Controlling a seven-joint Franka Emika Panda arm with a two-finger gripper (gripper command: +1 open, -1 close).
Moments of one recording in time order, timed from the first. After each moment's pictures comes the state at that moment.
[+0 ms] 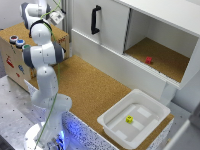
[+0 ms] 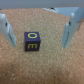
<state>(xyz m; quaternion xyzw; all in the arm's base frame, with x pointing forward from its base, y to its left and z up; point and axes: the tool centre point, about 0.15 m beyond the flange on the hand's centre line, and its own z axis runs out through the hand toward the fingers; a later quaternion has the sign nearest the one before) 0.333 0.534 0.482 -0.53 -0.83 -0.15 0.06</state>
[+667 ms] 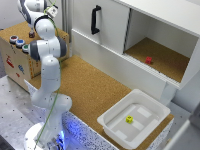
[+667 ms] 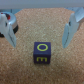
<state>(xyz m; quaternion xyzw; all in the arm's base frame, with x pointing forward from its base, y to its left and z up) 0.300 0.562 0.480 -0.45 -0.89 -0.06 0.07</state>
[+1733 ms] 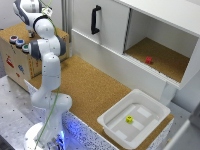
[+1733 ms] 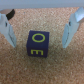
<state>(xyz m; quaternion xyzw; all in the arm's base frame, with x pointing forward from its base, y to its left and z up) 0.299 0.577 0.439 -0.42 -0.91 -0.03 0.02</state>
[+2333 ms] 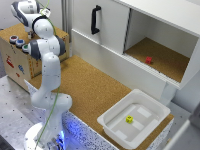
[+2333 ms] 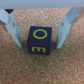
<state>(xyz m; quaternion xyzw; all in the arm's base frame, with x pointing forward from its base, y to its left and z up) 0.296 0.578 0.425 -0.42 -0.91 -0.02 0.00</state>
